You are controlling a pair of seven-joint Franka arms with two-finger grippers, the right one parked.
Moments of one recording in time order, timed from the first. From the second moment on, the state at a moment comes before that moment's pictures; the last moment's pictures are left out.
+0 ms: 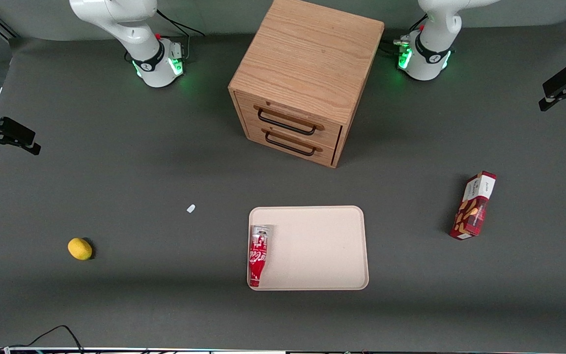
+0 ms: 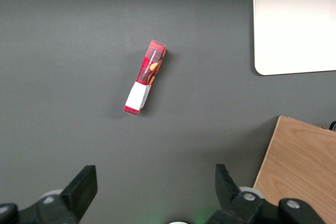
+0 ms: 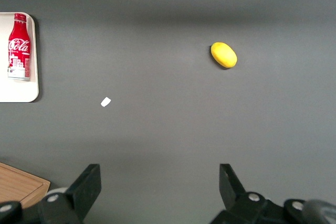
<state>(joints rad) 0.14 -0.09 -0.11 -1.52 -0.02 1.45 0.08</state>
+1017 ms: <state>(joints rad) 0.14 0.04 -0.11 -1.57 0.02 1.56 0.18</state>
